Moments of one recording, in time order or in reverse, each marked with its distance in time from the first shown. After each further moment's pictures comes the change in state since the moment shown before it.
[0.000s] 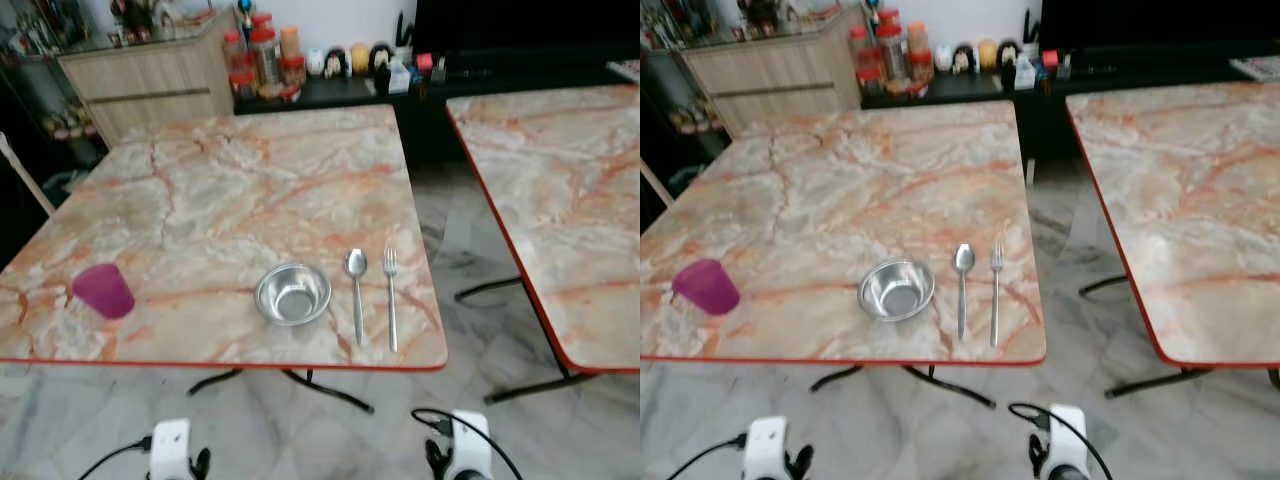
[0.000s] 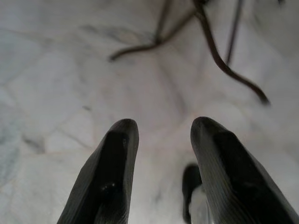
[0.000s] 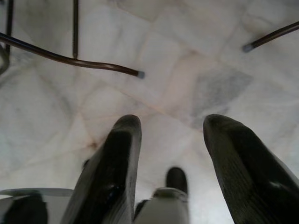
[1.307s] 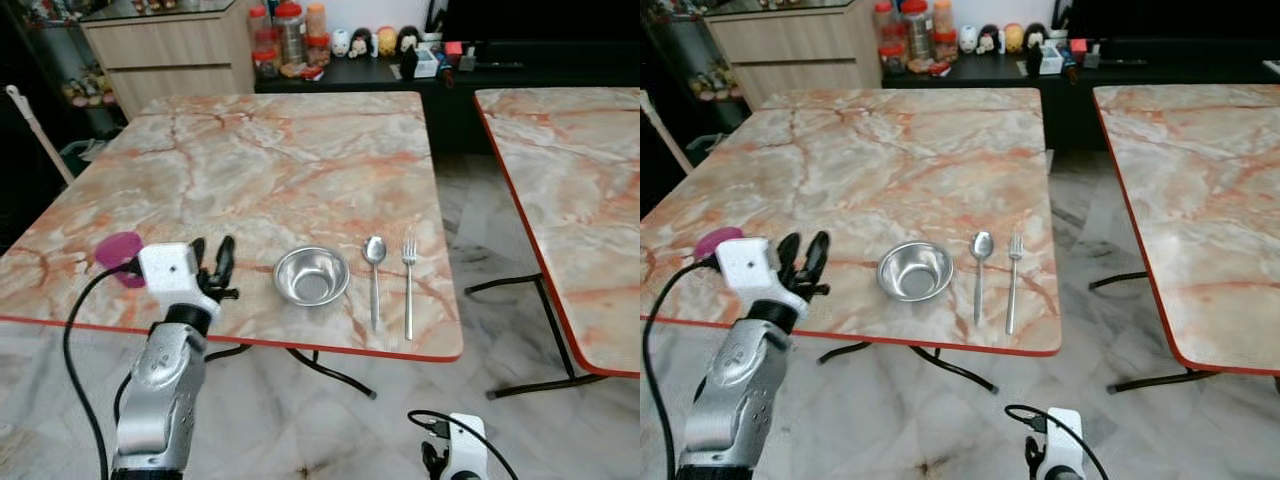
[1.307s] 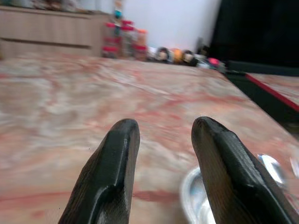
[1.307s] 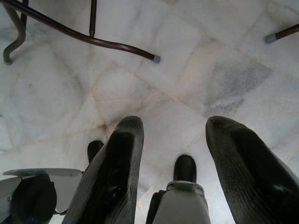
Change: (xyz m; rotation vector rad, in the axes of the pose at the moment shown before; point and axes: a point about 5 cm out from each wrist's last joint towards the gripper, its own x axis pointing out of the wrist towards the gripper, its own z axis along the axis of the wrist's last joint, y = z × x) left arm -0.054 -0.112 0.240 -0.047 -0.779 -0.461; right arm 0.001 0.009 -0.002 0.008 0.011 0.017
